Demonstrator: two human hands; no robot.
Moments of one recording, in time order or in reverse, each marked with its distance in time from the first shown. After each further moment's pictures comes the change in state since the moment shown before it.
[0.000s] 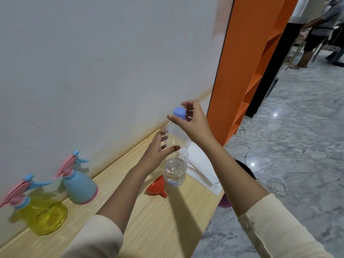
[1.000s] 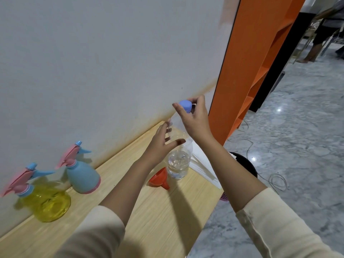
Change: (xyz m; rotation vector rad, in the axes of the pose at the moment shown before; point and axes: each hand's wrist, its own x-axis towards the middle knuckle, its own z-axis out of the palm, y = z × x) left_hand -0.002 -0.002 0.003 0.044 0.033 0.033; right_hand -0.001 0.012 0.018 0.004 0.105 -0.048
